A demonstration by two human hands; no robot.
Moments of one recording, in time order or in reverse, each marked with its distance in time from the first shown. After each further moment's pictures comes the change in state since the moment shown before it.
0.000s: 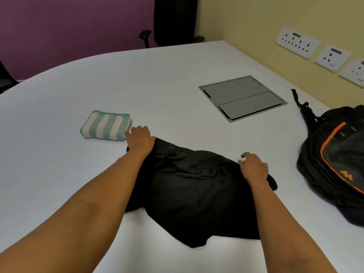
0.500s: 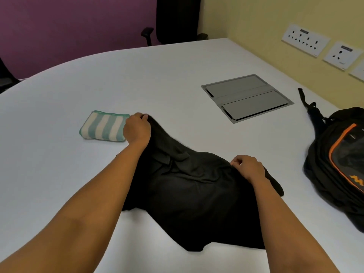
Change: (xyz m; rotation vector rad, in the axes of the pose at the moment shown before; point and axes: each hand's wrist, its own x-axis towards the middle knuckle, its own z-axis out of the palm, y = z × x) left_hand 0.015 0.017 -0.026 -0.651 0.314 -0.260; right_hand 0.023 -0.008 0.004 0.154 -0.188 -0.112
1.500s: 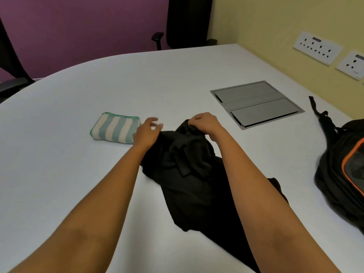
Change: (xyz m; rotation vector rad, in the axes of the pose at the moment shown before) left_hand 0.009 -0.023 -0.010 -0.209 -0.330 0.062; right_hand 0.023 -0.203 -0.060 0.574 -0.189 -0.199
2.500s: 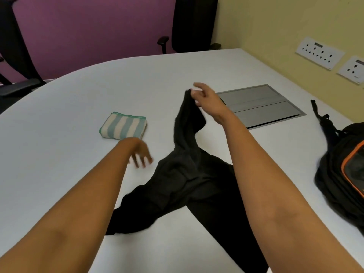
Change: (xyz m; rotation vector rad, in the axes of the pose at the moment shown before) left_hand -0.035 0.007 -0.059 0.758 -0.857 -0.434; right_hand 0.006 -0.038 -0.017 0.192 0.022 -0.318
